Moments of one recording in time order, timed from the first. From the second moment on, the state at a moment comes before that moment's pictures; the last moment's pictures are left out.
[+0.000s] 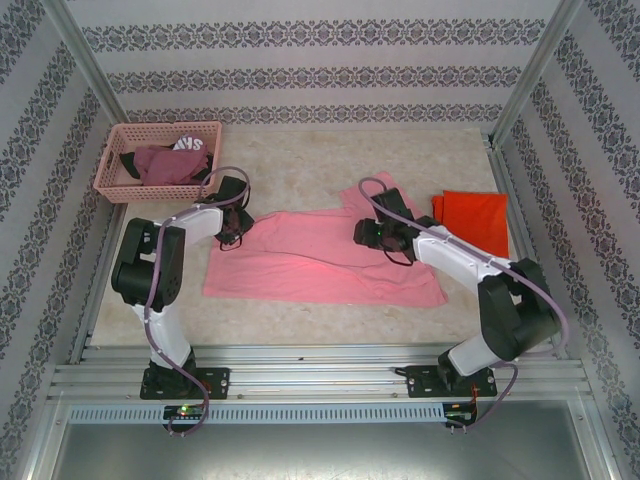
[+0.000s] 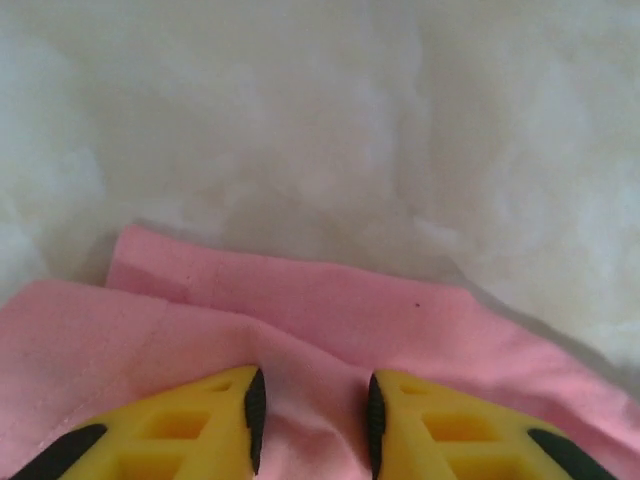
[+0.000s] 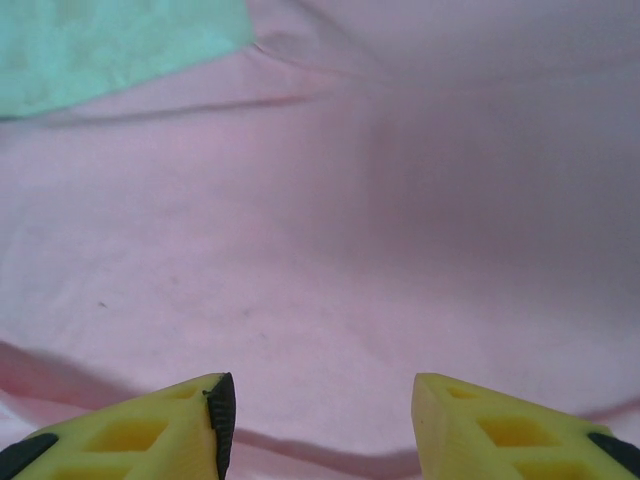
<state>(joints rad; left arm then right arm) -0.19 1.87 1.14 -0.42 -0.11 -0.99 0.45 1.54 0.97 -0.39 -0.01 0.59</state>
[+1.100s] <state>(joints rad) -0.16 1.57 0.95 -0.52 -0.10 -1.01 0.68 2.44 2.03 -0.55 -0.17 0.28</state>
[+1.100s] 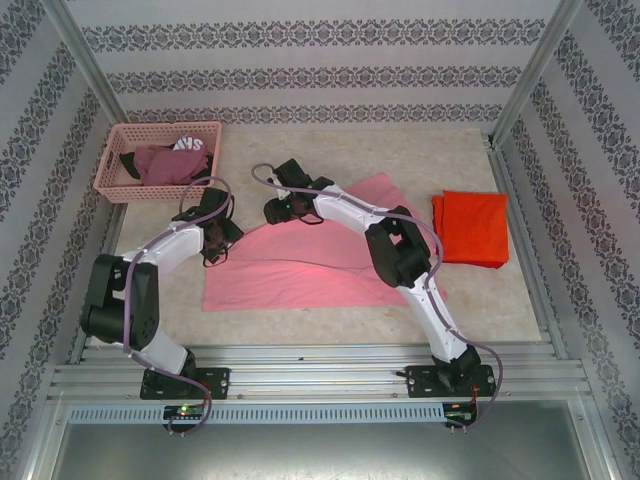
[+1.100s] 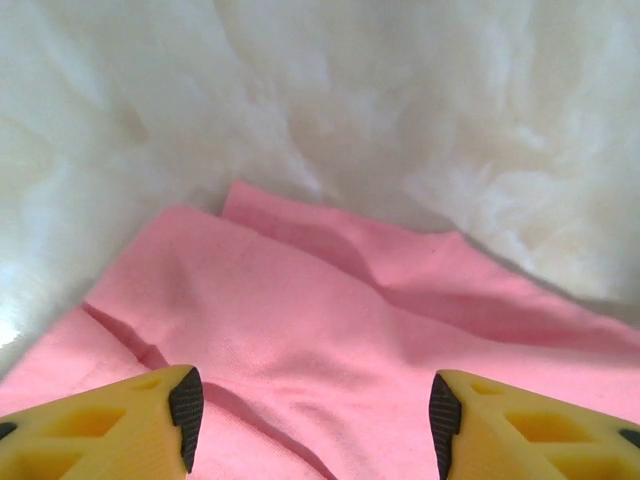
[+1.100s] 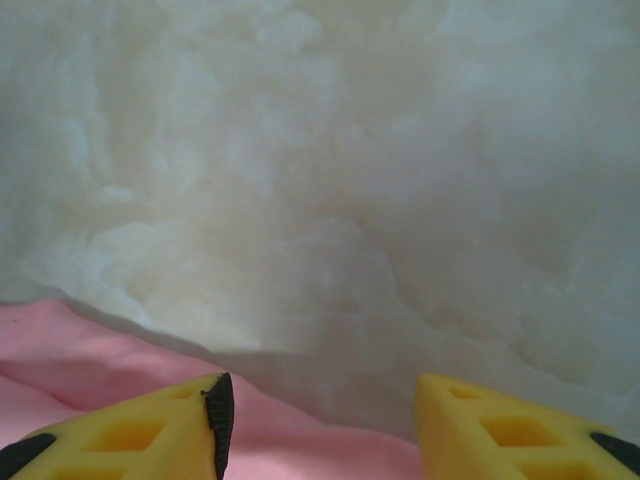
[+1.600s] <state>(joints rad) -0.06 1.50 0.91 -0.53 -0.11 -0.99 0.70 2.39 1.91 -0.59 -0.28 0.22</state>
